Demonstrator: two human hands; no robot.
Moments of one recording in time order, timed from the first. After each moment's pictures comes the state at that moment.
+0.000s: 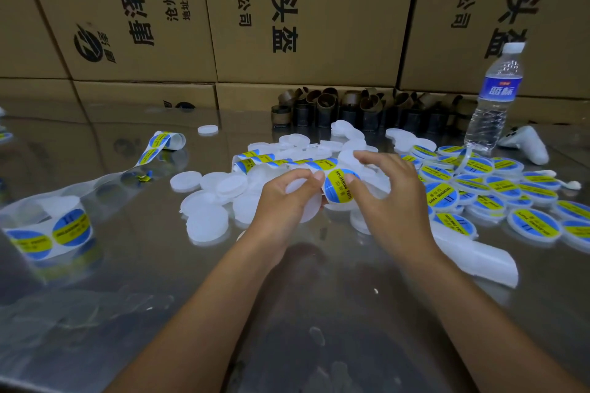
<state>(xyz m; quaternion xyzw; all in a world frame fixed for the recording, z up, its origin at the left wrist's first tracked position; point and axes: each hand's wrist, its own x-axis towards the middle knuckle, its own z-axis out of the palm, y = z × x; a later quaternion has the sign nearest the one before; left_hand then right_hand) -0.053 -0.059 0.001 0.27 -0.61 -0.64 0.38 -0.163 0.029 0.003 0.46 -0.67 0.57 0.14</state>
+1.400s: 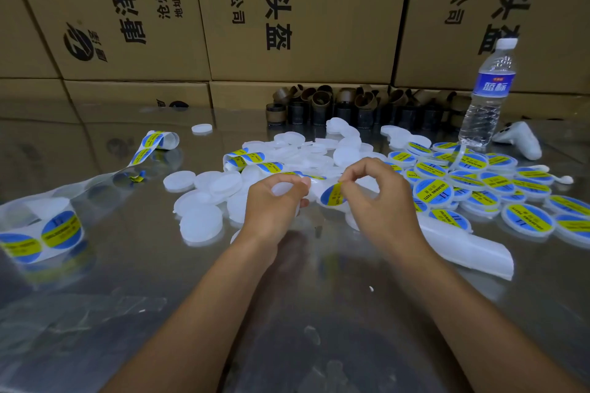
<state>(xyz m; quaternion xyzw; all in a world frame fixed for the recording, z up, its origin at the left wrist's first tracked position) -0.061 -0.071 -0.010 0.32 -0.58 -0.61 0.43 -0.153 0.030 0.008 0.46 -0.67 0.58 0.06</state>
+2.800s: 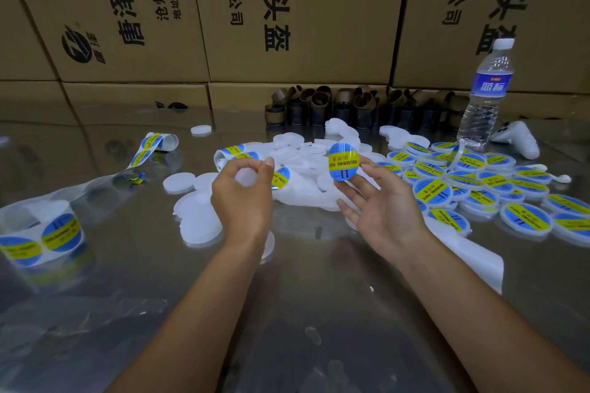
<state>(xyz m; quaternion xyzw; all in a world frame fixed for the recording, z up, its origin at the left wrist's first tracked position) -0.045 -0.079 0.001 0.38 -0.55 -0.44 0.60 -0.163 0.029 0.009 0.20 -0.40 0.79 -0.42</state>
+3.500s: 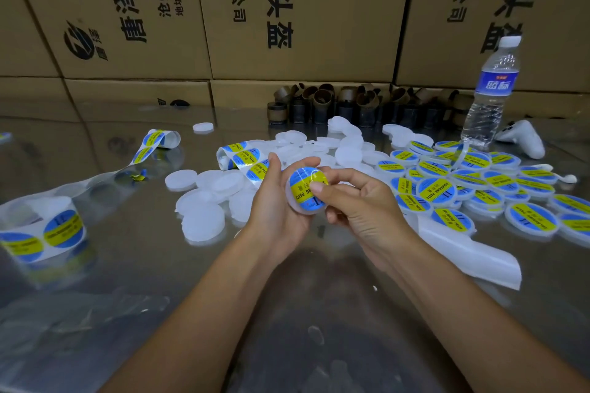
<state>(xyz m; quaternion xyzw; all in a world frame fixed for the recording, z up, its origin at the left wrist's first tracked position) -0.057 -0.066 0.004 0.14 -0.37 -0.86 0.33 -0.133 0.027 0.011 0.35 -0.53 0.71 -0.32</state>
